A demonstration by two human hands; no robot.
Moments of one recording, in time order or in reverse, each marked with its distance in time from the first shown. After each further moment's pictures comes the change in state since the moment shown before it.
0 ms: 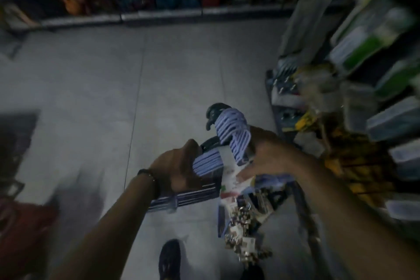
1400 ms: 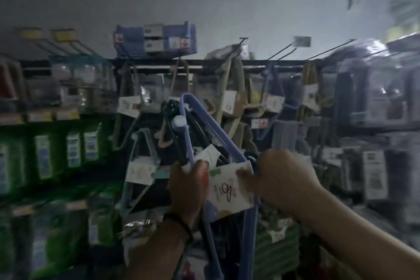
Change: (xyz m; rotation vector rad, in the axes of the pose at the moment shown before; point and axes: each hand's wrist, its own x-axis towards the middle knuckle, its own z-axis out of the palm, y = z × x) left_hand -0.585 0.593 0.054 -1.050 -0.612 1.209; right_hand -0.851 -0.425 -0.015 -0.403 1.357 1.768
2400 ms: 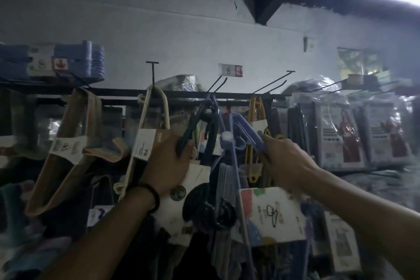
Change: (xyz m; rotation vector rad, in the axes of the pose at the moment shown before) left_hand 0.166 -0.005 0.303 0.710 -0.278 0.550; right_hand 0.240 0.335 -0.013 0.054 0.273 -0.090
